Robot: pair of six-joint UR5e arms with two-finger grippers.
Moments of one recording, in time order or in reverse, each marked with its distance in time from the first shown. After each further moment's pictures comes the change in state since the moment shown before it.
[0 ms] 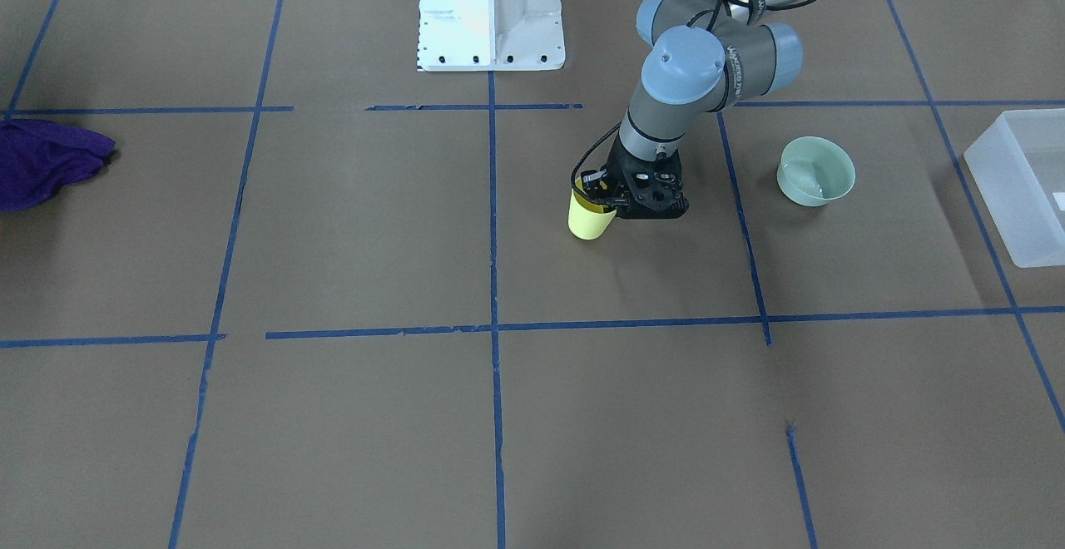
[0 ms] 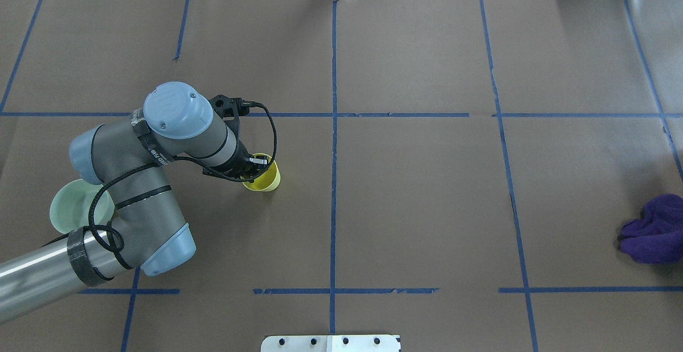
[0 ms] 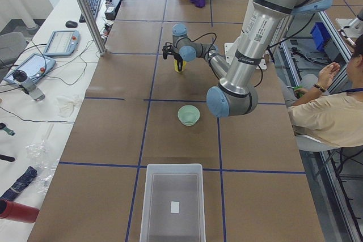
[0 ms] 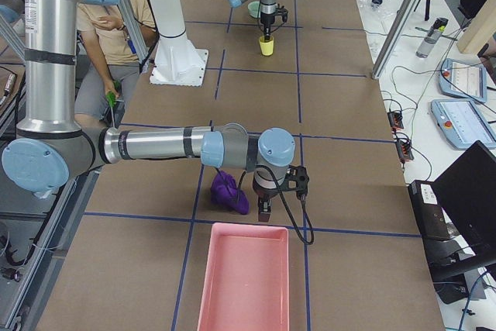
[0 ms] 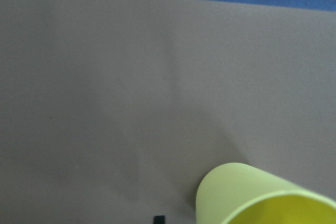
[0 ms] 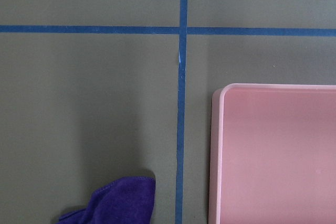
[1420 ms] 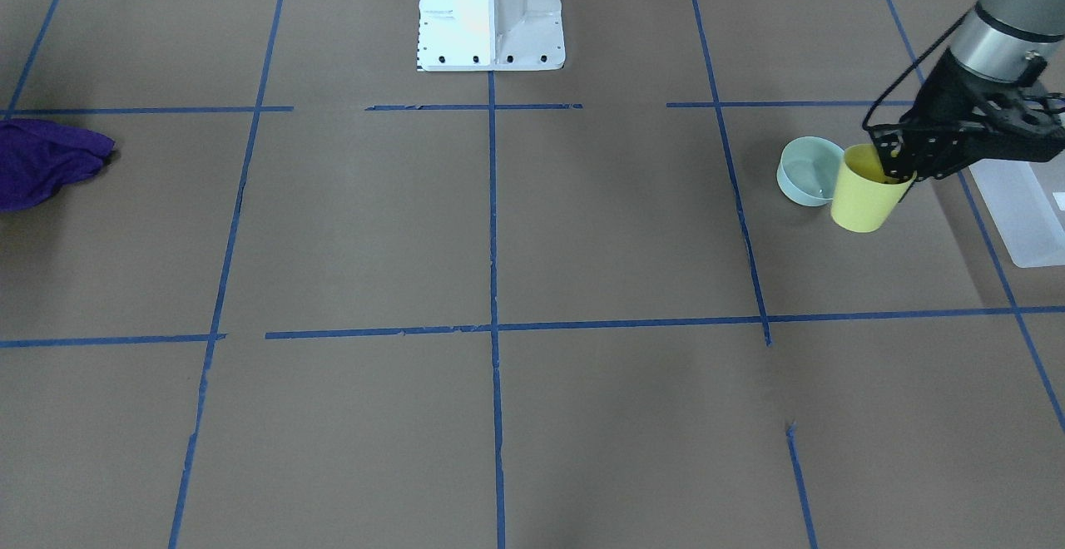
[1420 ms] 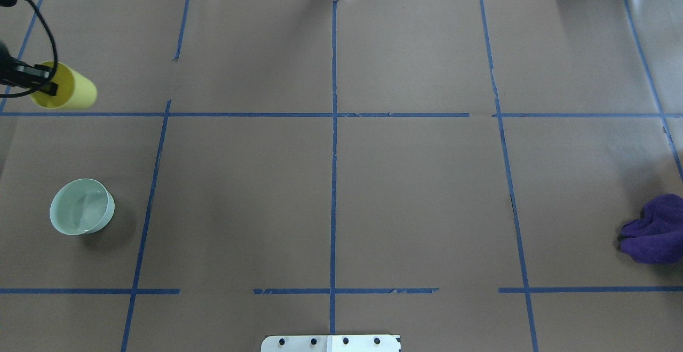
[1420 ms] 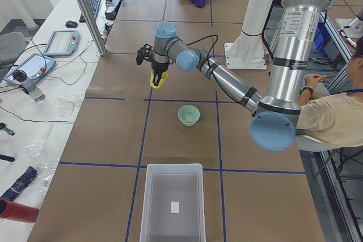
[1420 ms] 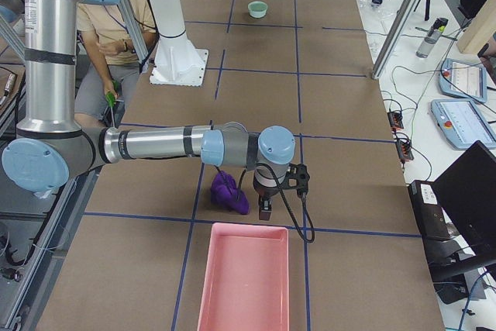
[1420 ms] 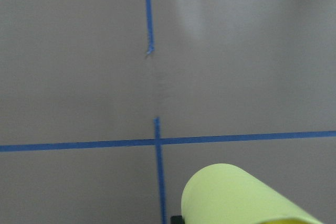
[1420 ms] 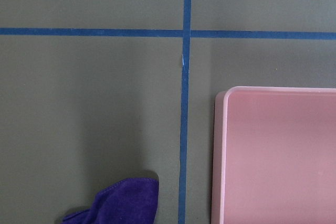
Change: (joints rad) left arm -0.575 0.408 -0.325 0.120 -0.157 0.655; right arm 0.000 0.002 0.008 0.000 0.004 0.003
